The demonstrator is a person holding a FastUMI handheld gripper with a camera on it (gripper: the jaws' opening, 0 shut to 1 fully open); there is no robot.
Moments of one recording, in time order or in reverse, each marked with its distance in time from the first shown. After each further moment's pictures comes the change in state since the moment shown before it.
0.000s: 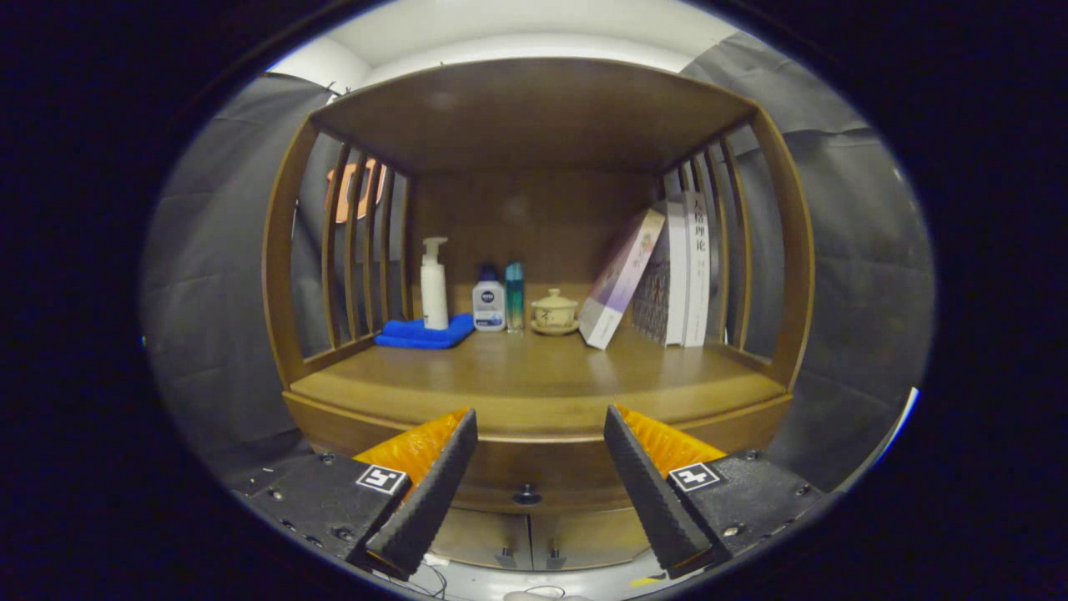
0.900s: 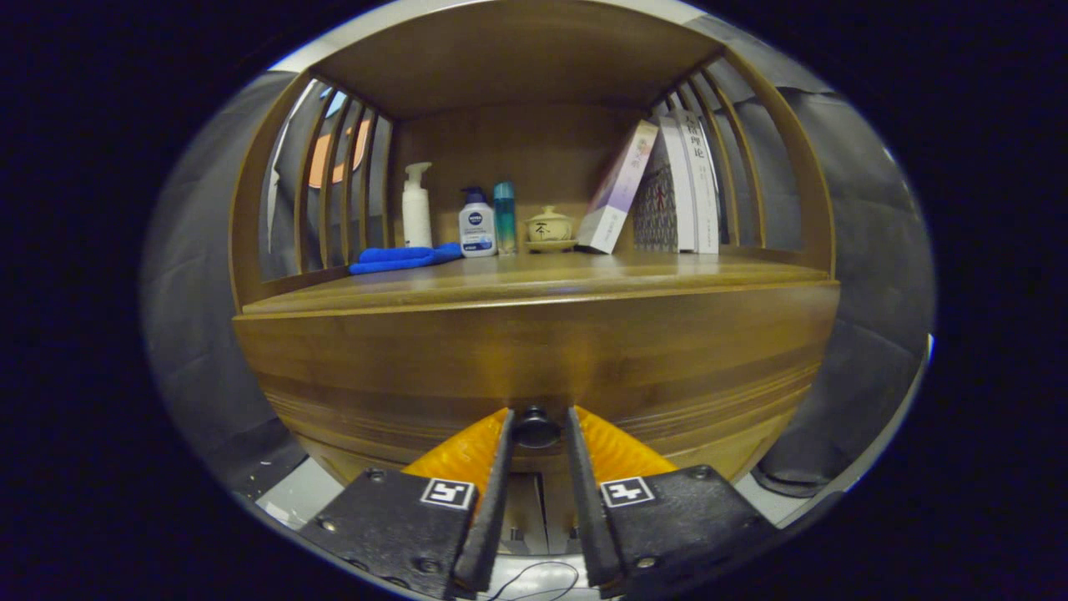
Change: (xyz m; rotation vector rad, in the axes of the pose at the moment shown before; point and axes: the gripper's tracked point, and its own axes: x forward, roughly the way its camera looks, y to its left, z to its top) arm 0.046 0.003 -0.098 0.070 0.108 -0.032
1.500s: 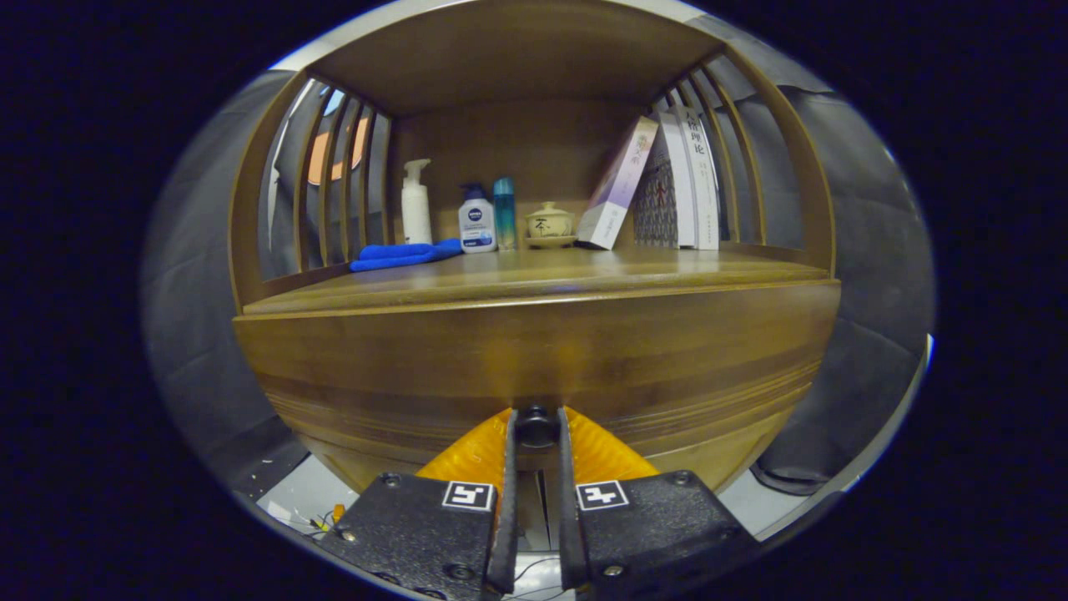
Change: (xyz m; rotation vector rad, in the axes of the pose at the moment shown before) arm -0.001 -0.004 -0.001 -0.013 0.018 -0.007
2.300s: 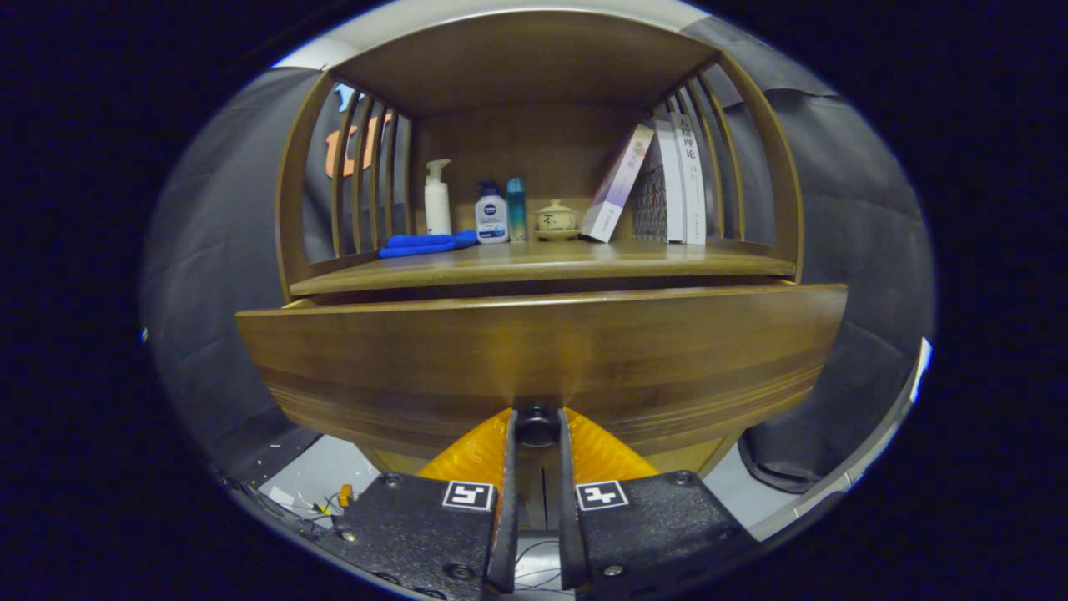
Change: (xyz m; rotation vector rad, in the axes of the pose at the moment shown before) arm -0.067 -0.003 -0.021 -0.026 0.036 0.041
